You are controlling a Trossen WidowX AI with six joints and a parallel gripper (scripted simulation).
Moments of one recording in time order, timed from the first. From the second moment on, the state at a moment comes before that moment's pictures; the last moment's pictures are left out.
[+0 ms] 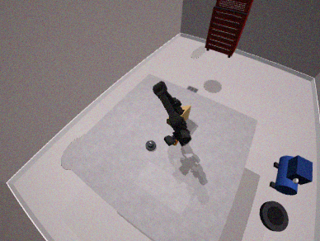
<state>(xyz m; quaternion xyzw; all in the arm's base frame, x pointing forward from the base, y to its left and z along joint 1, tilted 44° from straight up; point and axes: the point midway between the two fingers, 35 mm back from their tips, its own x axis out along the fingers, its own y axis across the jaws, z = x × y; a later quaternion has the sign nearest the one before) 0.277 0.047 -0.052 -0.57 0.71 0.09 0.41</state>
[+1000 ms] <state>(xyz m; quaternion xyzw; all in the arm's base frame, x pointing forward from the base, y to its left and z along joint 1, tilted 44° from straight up) 0.275 0.102 -0.015 -0.76 0.49 -0.05 0.42</state>
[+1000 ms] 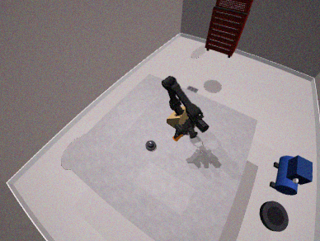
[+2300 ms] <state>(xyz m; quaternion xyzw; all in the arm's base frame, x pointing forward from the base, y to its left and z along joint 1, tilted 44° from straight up) 0.273 0.109 -0.011 -0.81 0.41 -0.09 0.41</state>
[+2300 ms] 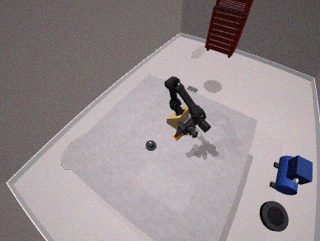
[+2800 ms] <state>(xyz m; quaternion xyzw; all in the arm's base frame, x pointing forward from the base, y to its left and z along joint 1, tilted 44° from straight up) 0.273 0.109 -0.012 -0.81 0.41 -0.09 0.41</state>
